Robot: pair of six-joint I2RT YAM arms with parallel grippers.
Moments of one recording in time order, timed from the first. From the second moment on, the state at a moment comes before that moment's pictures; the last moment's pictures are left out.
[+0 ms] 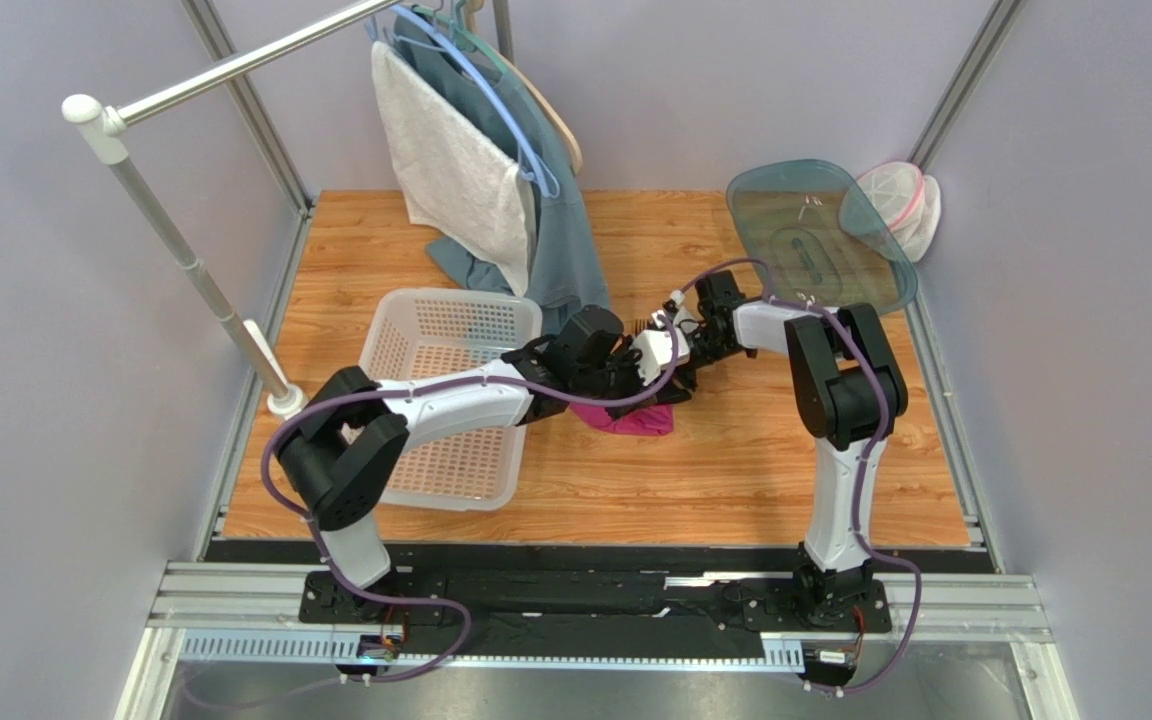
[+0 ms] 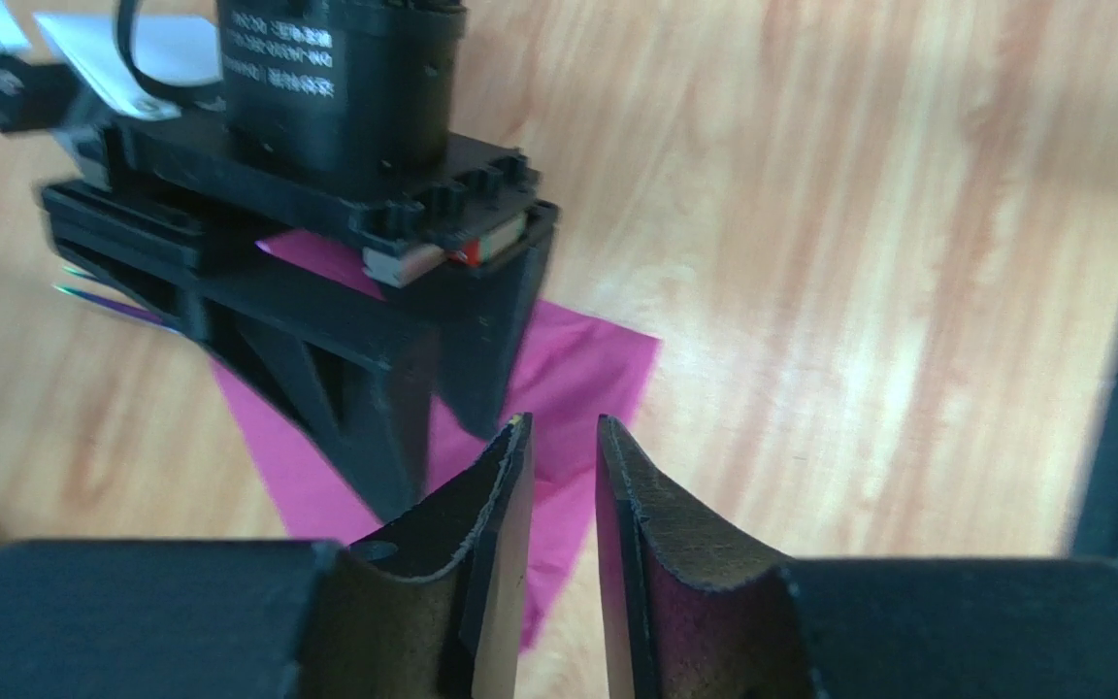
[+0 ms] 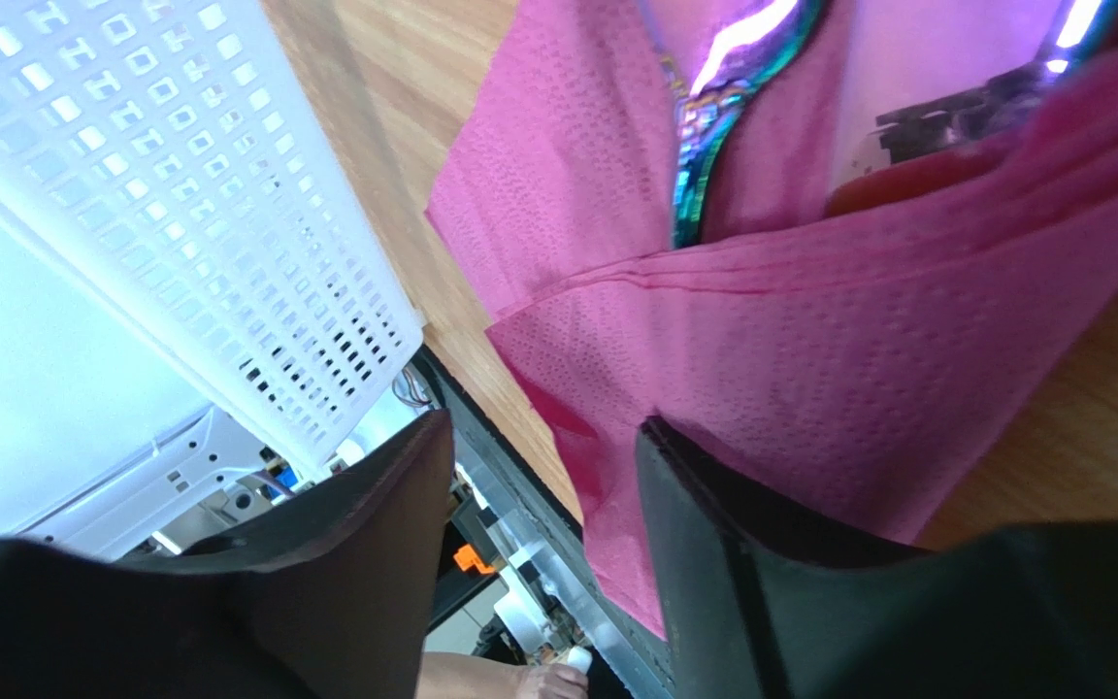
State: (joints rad) left arm -0.87 1.72 1.11 0.02 0.32 0.22; right arm 0.27 2.06 1.24 -0.43 -0.90 0.54
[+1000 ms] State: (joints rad) left arm -0.94 1.95 1.23 -0.10 0.11 0.66; right arm 0.27 2.08 1.24 -0.43 -0.89 0.55
